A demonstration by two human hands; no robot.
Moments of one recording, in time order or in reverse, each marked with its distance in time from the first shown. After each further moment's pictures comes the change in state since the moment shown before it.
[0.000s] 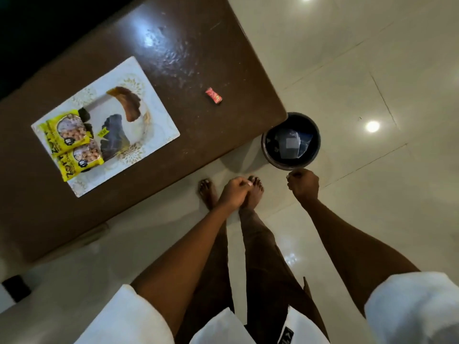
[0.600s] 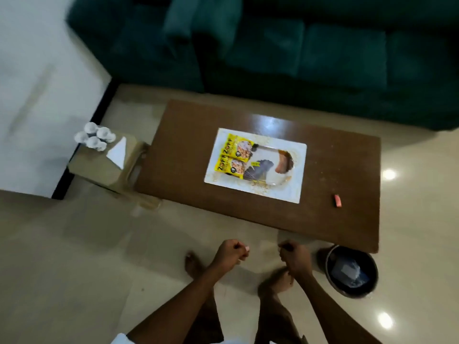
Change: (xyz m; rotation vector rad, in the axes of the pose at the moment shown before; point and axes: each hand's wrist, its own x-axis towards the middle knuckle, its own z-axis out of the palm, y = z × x) left_hand -0.227 -0.182 -0.214 -0.577 0.302 0.086; right_hand -0.269 -0.156 0.149 -0.527 -0.377 -0.612
